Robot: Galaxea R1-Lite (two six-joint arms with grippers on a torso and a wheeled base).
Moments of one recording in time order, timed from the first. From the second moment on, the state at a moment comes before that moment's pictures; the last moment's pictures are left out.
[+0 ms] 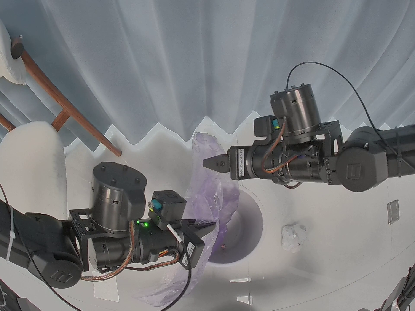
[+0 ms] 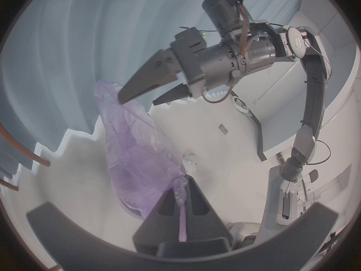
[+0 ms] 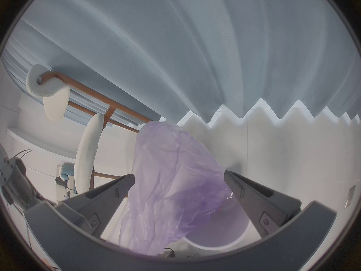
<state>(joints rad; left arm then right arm) -0.79 1.66 -0.66 -0.56 -0.09 0.00 0.74 1.89 -1.35 -0.03 -0.02 0.33</state>
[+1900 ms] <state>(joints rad) -0.81 1.99 -0.93 -0.57 0.02 -0.08 0.38 1.87 -1.11 -0.15 0.09 0.22</state>
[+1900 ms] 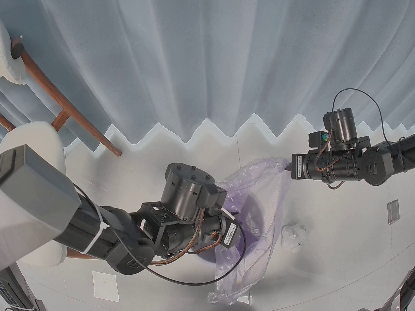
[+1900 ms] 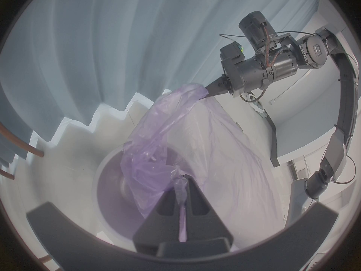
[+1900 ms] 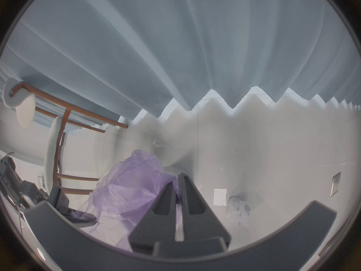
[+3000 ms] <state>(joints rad) -0.47 2.10 -1.13 -0.57 -0.01 -0.10 0.37 2.18 -1.28 -0.55 0.15 0.20</state>
